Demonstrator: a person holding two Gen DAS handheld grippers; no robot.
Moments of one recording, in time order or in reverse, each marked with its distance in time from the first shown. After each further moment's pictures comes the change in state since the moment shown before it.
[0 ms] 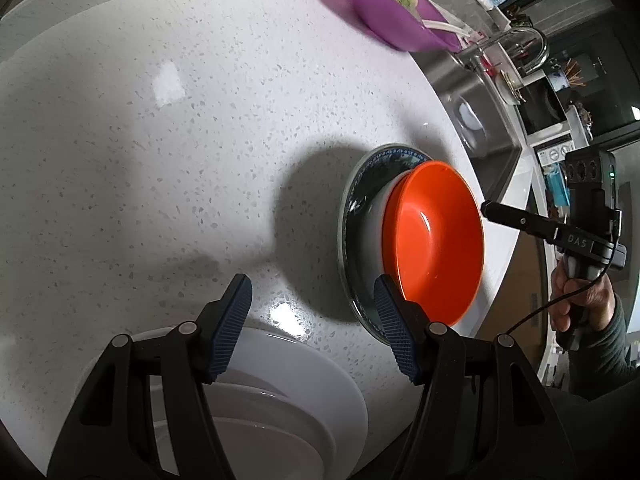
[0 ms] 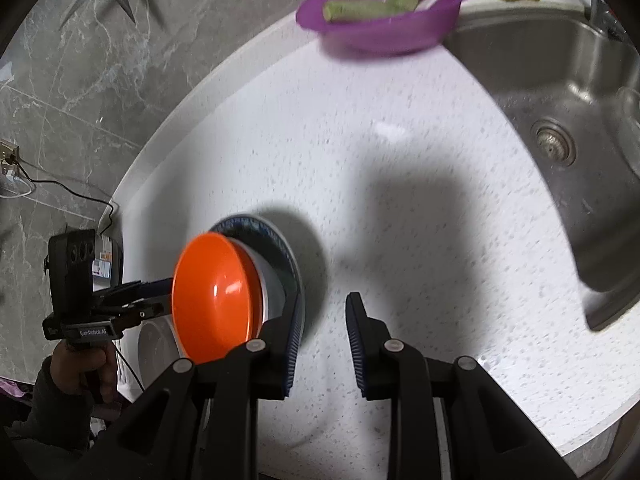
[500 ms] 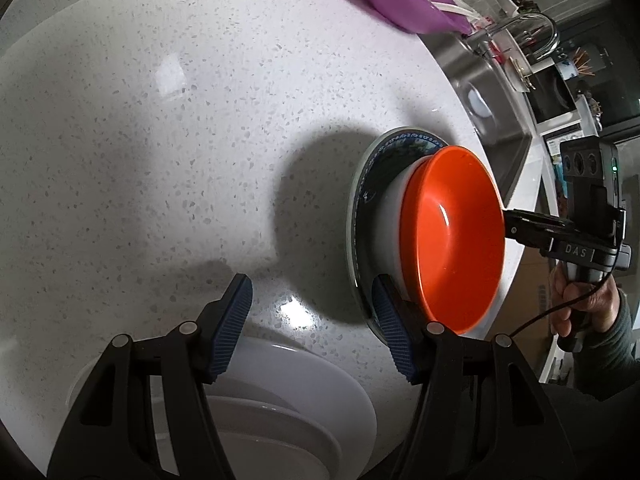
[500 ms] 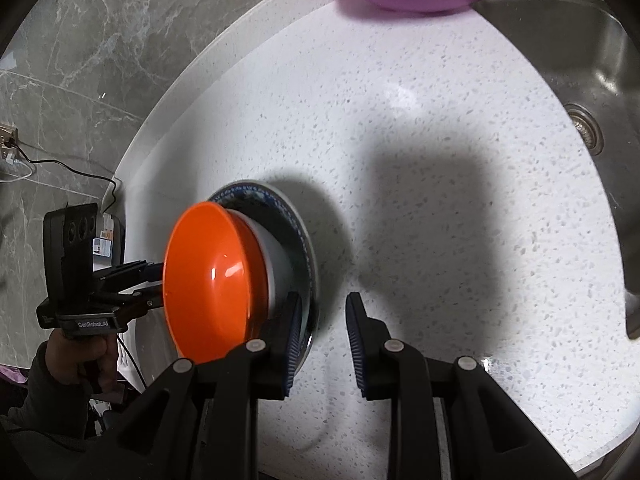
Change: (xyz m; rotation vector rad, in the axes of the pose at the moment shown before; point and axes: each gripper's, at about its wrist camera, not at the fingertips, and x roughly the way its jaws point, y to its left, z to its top) left arm 0.028 -0.007 0.005 0.001 0.043 0.039; right arm 0.036 0.009 -0.003 -0.017 0.087 0.035
